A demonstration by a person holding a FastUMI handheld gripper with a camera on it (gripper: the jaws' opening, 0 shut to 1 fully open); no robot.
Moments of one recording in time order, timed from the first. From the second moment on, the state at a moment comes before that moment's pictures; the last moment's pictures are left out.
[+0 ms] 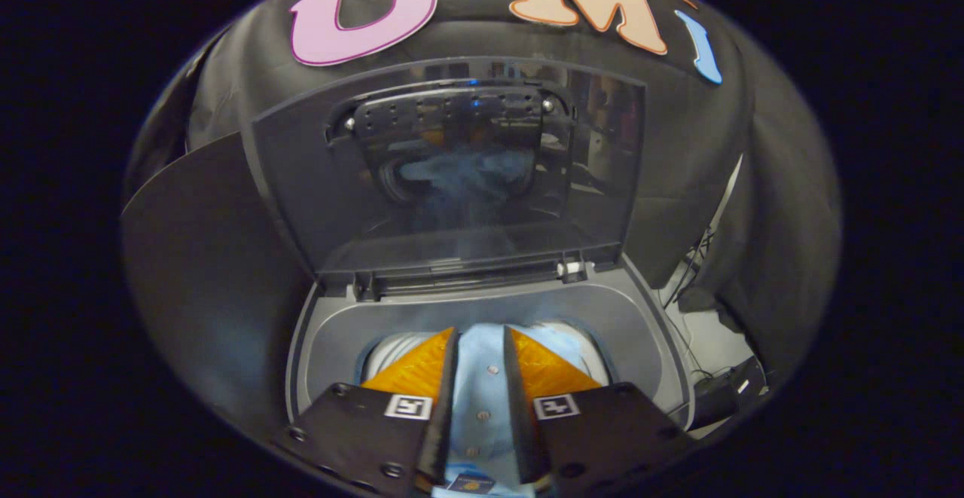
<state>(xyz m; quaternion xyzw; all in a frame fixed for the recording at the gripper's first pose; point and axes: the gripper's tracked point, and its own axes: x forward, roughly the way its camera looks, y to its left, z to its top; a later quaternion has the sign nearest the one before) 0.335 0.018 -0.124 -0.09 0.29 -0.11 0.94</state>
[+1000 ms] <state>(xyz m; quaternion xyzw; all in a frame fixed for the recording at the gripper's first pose) 0.351 0.094 0.075 -0.10 0.12 -0.03 0.99</state>
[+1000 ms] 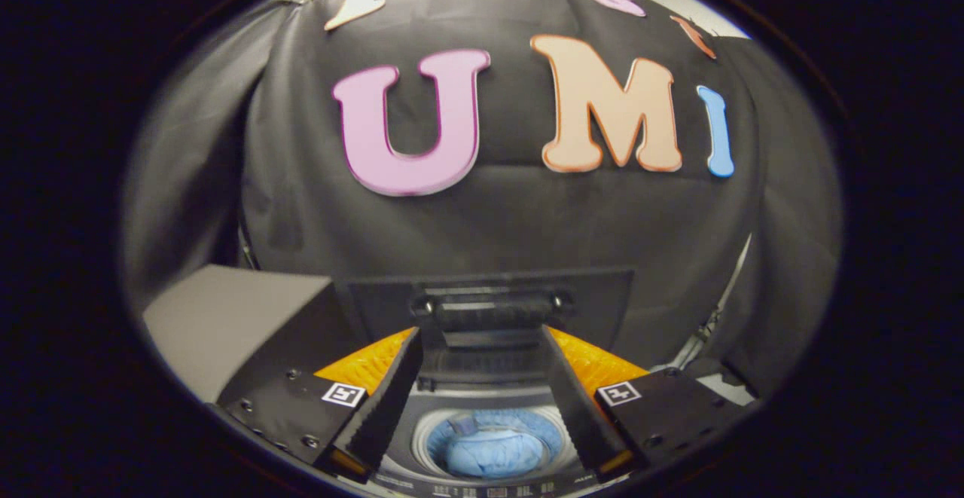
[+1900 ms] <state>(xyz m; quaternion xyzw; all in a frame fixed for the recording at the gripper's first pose) 0.487 0.091 0.072 -0.09 0.05 -0.09 0.99</state>
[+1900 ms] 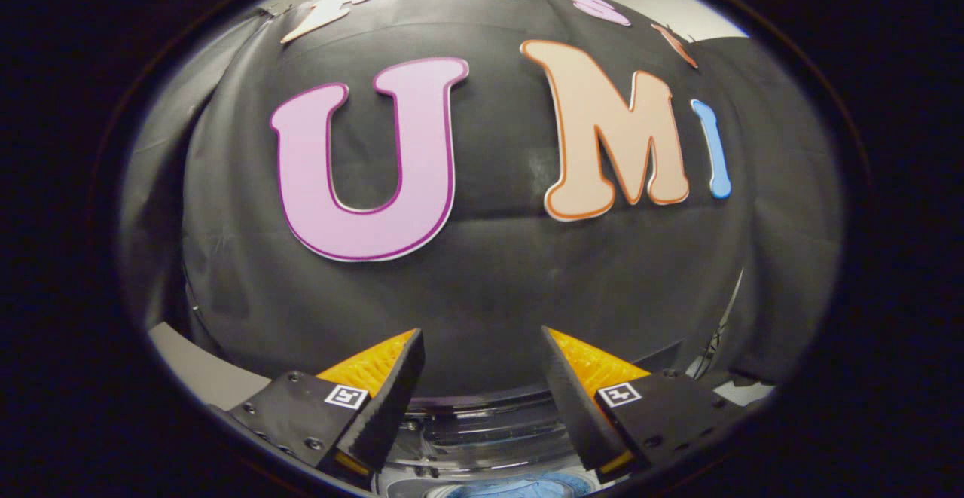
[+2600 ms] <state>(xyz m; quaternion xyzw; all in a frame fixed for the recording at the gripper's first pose) 0.469 0.087 0.051 -0.13 0.04 -0.06 0.99</state>
